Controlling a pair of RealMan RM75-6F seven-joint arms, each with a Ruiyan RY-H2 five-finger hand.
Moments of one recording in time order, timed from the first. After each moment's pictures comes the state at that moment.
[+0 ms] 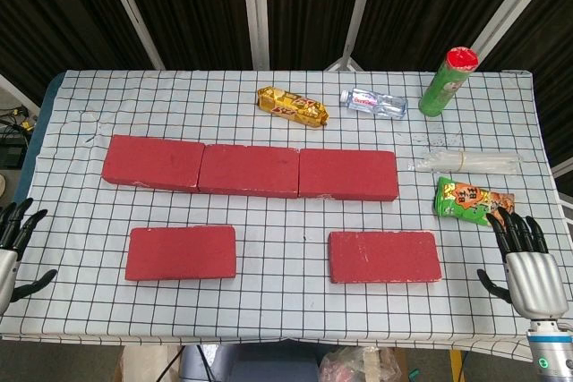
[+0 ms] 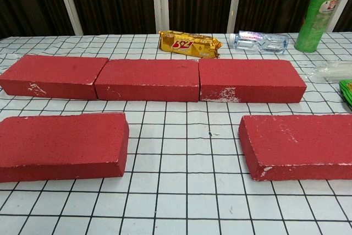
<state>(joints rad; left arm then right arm) -0.04 -1.09 -0.01 -1.63 1.61 1.61 0.10 0.07 -1.11 0.05 -1.66 -1.51 1.48 -0.15</state>
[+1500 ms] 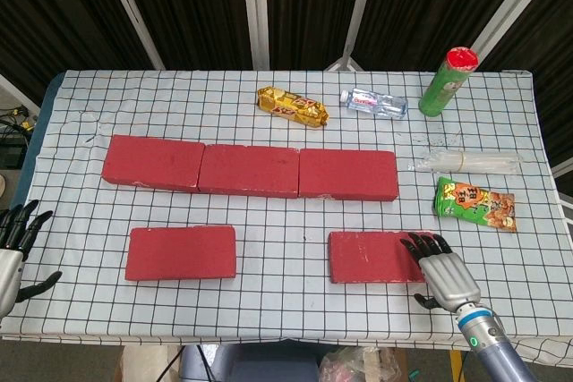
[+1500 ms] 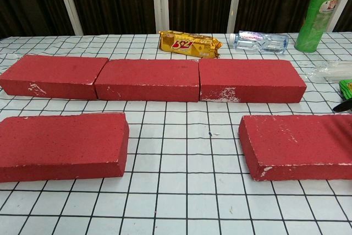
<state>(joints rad) -0.04 -1.09 -0.01 -1.66 1.60 1.59 0.09 0.34 -1.05 0.02 -2.04 -1.13 1.00 -0.57</state>
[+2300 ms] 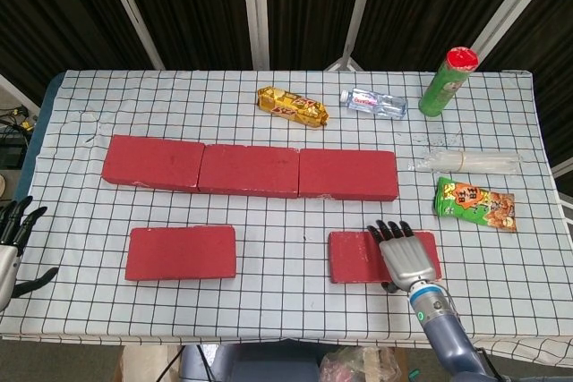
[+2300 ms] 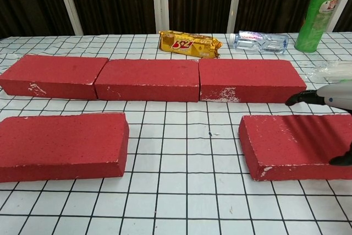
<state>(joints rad) -0.05 -1.09 -0.03 -1.66 1.57 1.57 0.07 0.64 -1.23 0.08 -2.20 -0.58 1.21 -0.96</state>
